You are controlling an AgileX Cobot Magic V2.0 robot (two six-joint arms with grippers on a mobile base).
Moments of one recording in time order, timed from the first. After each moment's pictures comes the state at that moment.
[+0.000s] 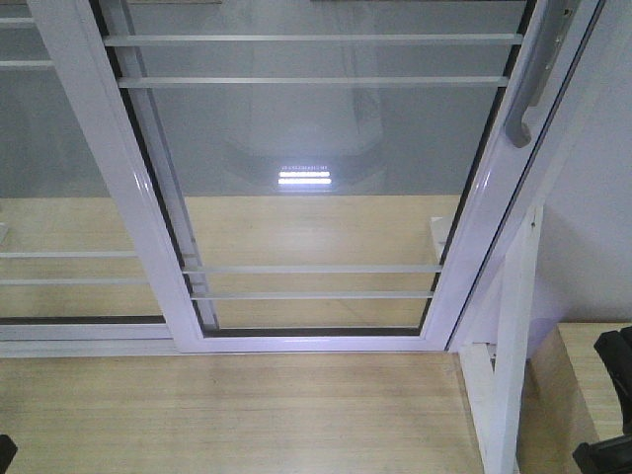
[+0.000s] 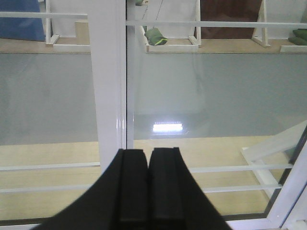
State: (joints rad) left arm -0.07 -0.01 0.03 -0.15 0.28 0.08; right arm 0.19 -0.01 0.03 0.07 0.18 -0.13
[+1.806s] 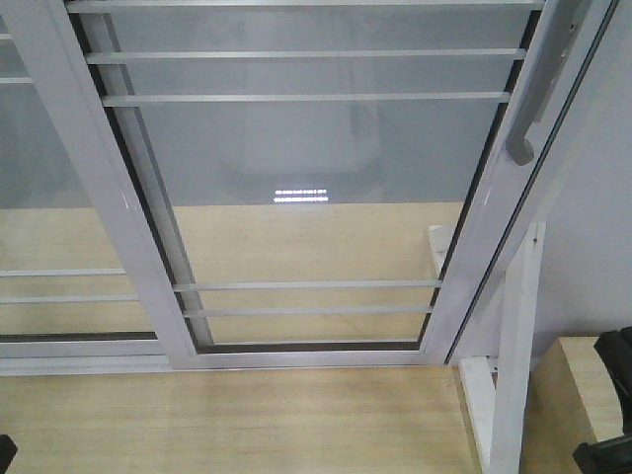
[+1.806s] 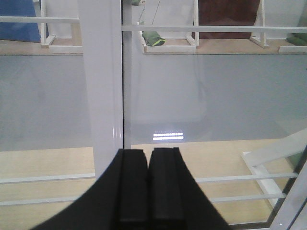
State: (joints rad) left arm -0.07 -0.01 0.03 -0.15 0.28 0.08; right arm 0.19 -0.01 0.03 0.07 0.18 -0.13
